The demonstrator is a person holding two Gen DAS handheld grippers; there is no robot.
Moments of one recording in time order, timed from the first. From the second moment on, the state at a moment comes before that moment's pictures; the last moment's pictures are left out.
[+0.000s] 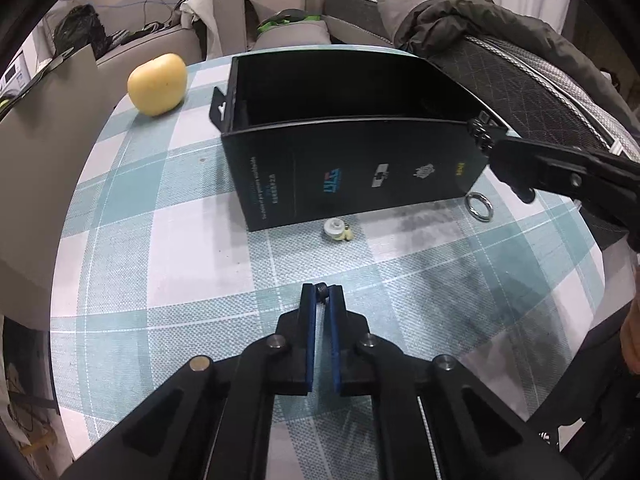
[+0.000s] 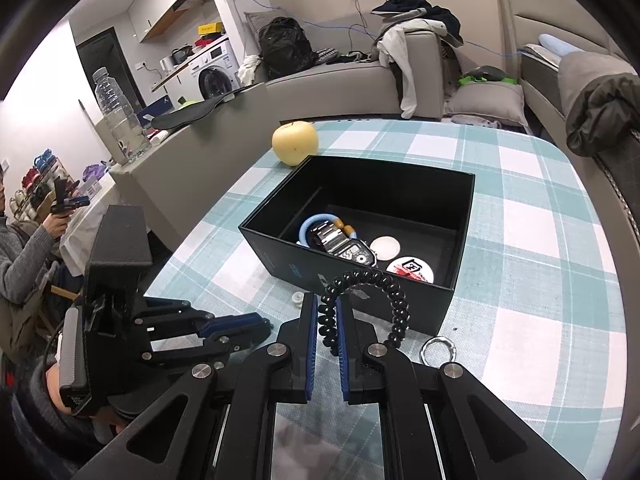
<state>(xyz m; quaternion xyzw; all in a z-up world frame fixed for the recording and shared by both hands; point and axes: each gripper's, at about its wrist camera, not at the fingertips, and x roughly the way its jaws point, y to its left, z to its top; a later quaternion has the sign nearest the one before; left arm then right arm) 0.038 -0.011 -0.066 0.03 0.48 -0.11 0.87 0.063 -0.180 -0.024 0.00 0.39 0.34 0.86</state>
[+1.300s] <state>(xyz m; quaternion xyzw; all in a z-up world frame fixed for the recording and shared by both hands) 0.027 -0.002 -0.014 -0.02 0.38 -0.10 0.92 0.063 -0.198 -0.009 0.03 0.36 0.32 0.88</state>
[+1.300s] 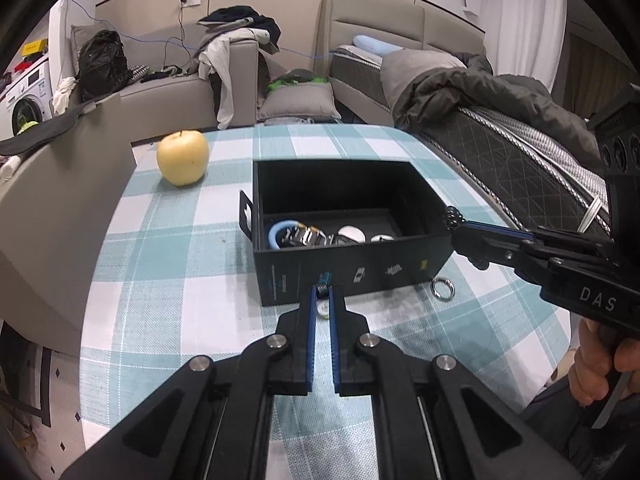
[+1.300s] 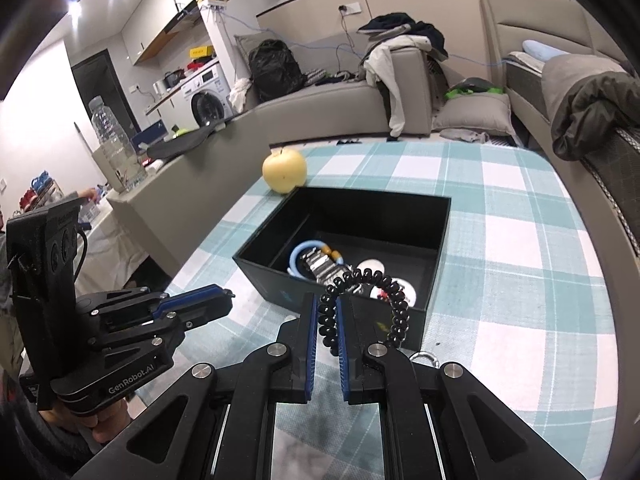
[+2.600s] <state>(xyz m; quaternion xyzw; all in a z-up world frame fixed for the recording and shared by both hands) 0.054 0.009 0.015 -0.06 0.33 -0.08 0.94 0.088 -0.187 0.020 0.05 0.33 0.36 0.87</state>
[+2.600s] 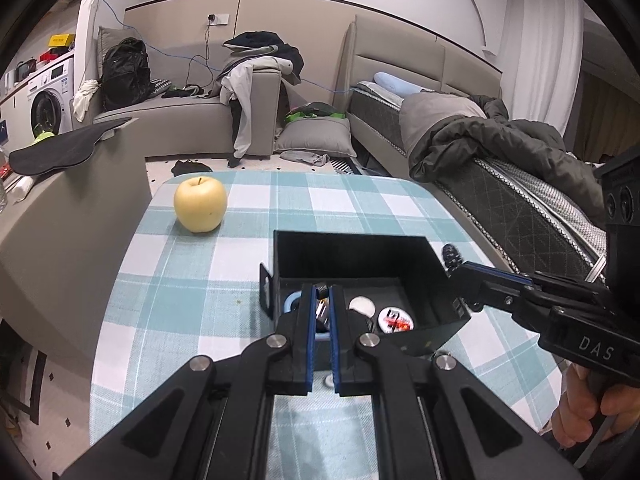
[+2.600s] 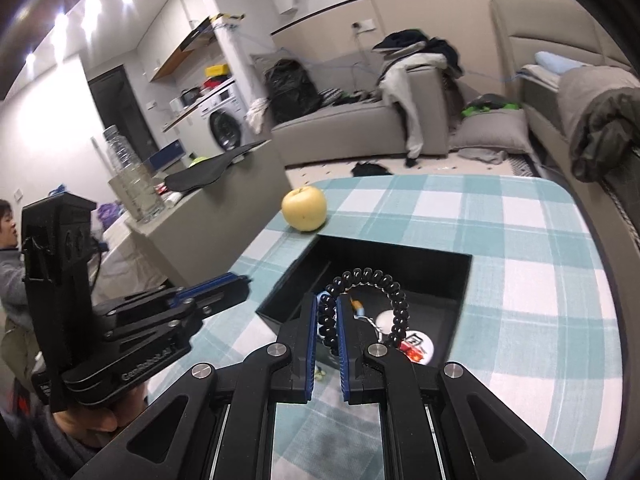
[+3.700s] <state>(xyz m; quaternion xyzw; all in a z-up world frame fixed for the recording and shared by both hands) 0.083 -0.016 -0.009 -0.05 0.35 -0.08 0.93 0.128 -0.188 -0.024 0.05 0.40 0.35 0.85</state>
